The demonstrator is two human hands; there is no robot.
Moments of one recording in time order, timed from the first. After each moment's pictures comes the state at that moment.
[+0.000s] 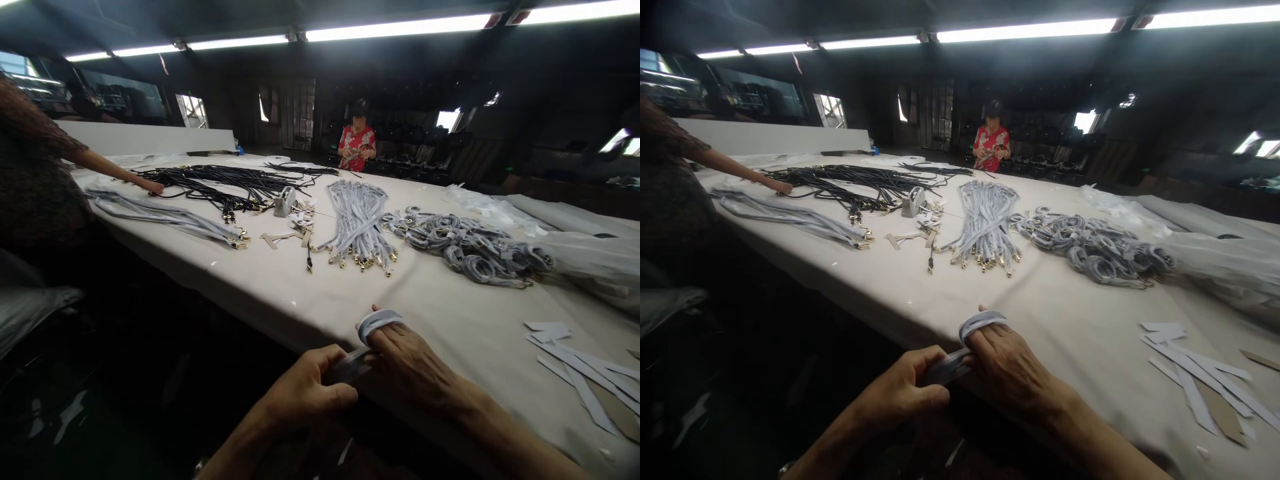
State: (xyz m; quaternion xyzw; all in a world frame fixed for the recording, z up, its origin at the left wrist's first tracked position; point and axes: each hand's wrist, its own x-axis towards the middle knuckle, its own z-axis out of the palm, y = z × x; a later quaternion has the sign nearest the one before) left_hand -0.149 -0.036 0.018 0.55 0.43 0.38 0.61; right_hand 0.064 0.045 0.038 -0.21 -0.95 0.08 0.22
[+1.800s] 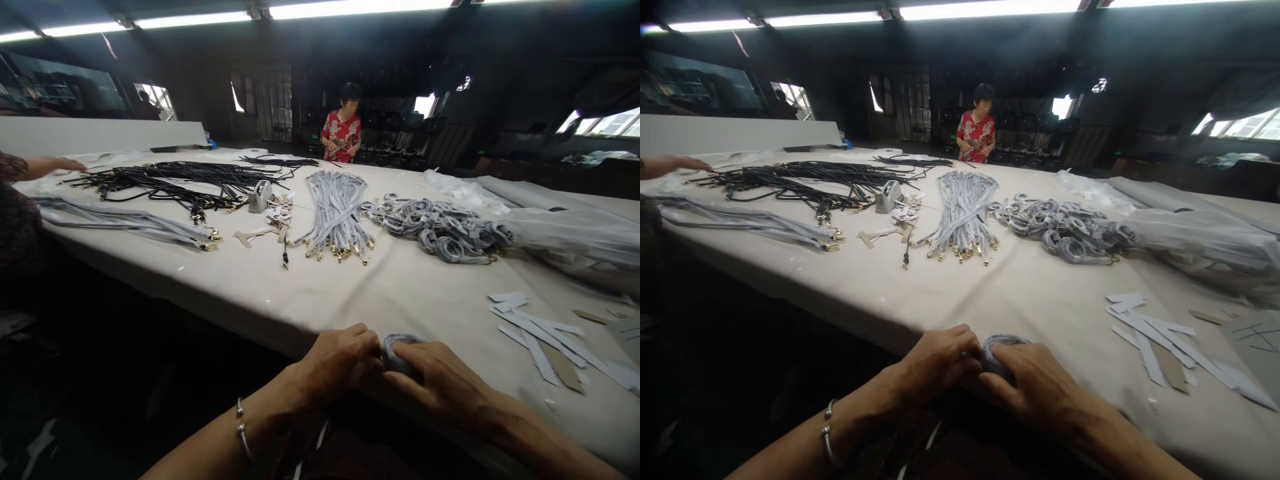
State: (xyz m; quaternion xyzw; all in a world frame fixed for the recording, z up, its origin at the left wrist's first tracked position) left_hand -0.080 0.019 0.023 0.84 0.39 0.25 0.29; right_hand 0.139 0.026 0.048 -0.40 -0.90 0.16 0.04
